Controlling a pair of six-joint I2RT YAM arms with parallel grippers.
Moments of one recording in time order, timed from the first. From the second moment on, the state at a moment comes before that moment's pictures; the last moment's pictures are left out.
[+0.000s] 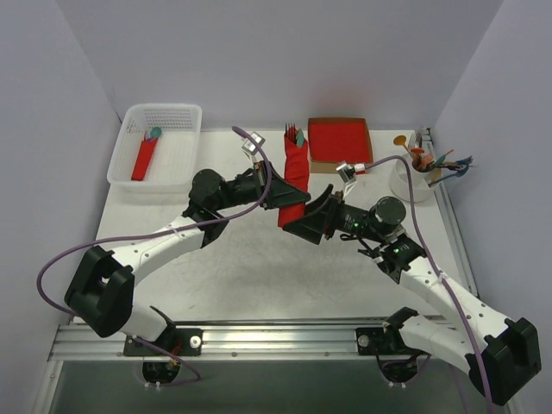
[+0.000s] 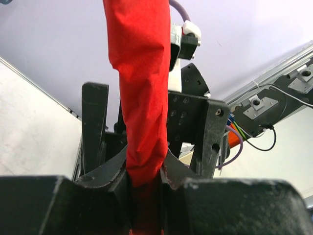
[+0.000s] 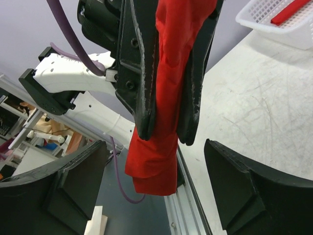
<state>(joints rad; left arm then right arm) -0.67 1.45 0.96 0.88 0.76 -1.27 0.56 0.96 0.64 0.47 -0.72 0.86</state>
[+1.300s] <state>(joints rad) -0.70 1.48 0.97 0.90 0.72 -1.25 0.60 0.95 0.66 0.39 -0.68 0.78</state>
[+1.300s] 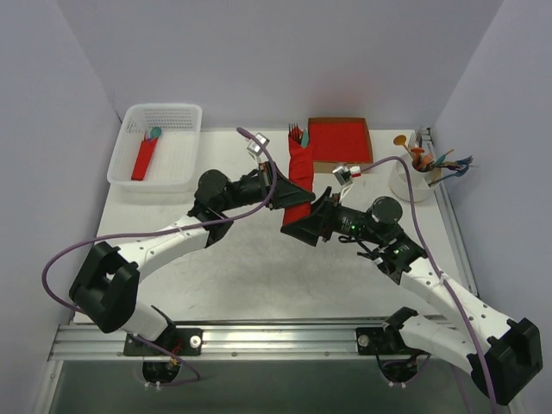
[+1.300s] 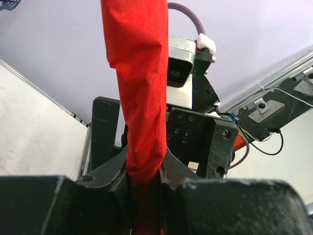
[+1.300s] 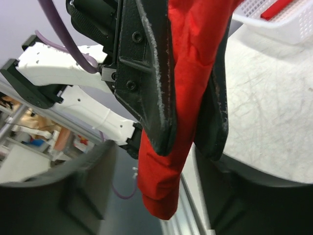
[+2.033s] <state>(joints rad) -0.14 1.36 0.95 0.63 0.88 -1.21 0.60 1.18 0.76 0.26 -0.45 0.68</state>
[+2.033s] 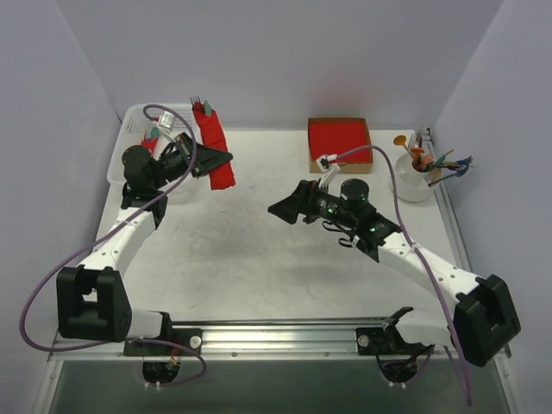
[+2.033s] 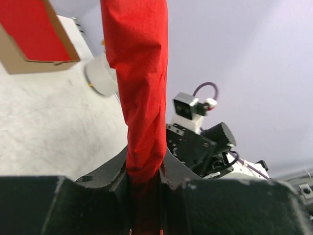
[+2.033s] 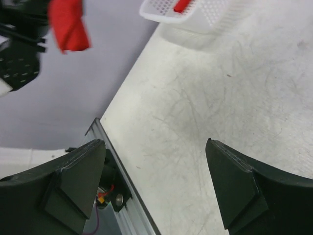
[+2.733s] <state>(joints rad) 0.18 1.76 1.53 -0.13 0.84 -0.74 0.66 2.04 1.19 0.62 -0.36 0.93</state>
